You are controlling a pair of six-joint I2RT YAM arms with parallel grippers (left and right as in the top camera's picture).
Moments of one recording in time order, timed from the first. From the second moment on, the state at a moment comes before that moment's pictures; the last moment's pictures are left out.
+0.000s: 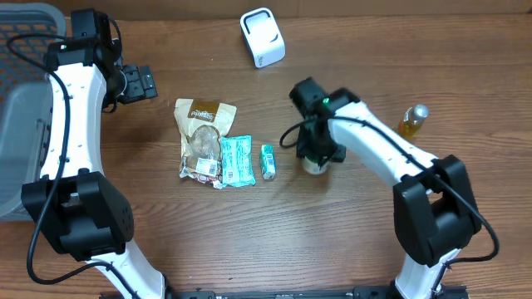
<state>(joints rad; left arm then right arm) 0.16 1.95 1.84 -1.15 -0.05 -0.15 0.48 1.94 1.47 -1.08 0.05 0.64</state>
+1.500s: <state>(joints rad) 0.16 1.95 1.84 -1.15 -0.05 -0.15 0.46 1.91 1.68 -1.51 -0.87 0.64</state>
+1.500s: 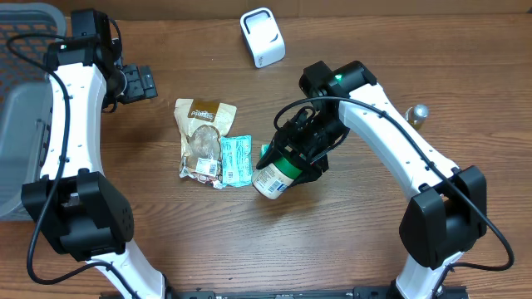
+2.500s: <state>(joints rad) 0.16 1.95 1.84 -1.15 -0.05 -0.15 0.46 1.91 1.68 -1.51 -1.06 0.65</state>
